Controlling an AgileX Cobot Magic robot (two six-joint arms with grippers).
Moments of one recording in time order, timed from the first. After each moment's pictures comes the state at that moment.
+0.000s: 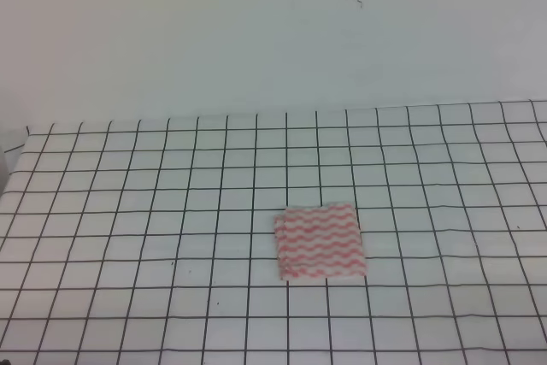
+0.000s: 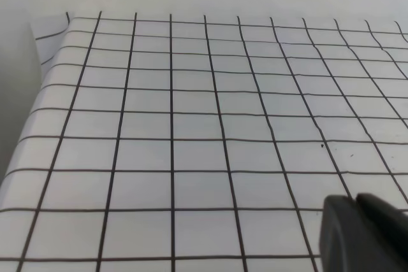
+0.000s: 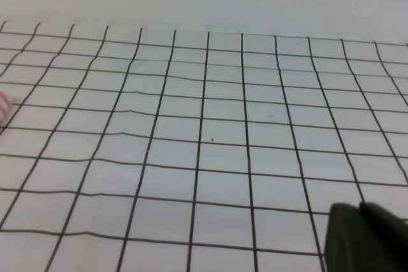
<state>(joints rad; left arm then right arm) -0.13 -0.03 0.01 -0.16 0.32 -0.04 -0.02 -0.02 0.00 0.06 0.33 -0.14</state>
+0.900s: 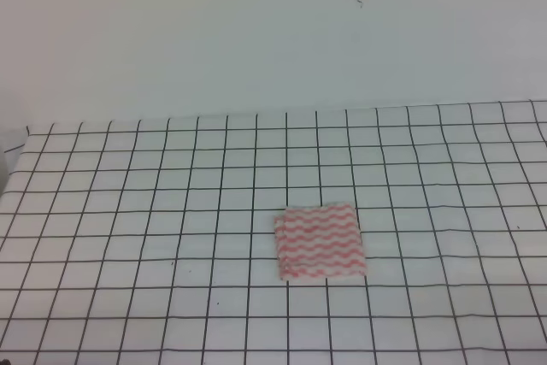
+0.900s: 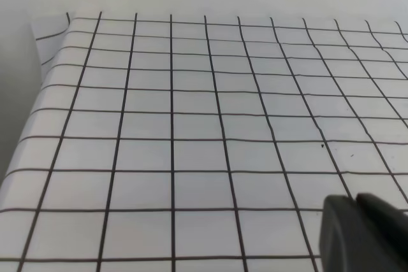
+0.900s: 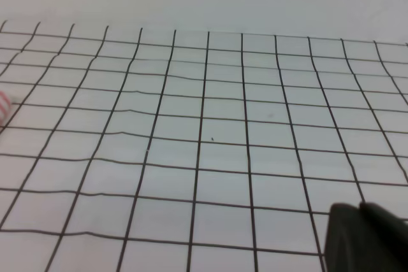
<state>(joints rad) -0.13 -0.02 0.01 -0.16 0.32 -0.04 -0.02 -0.02 0.00 0.06 0.33 -0.14</state>
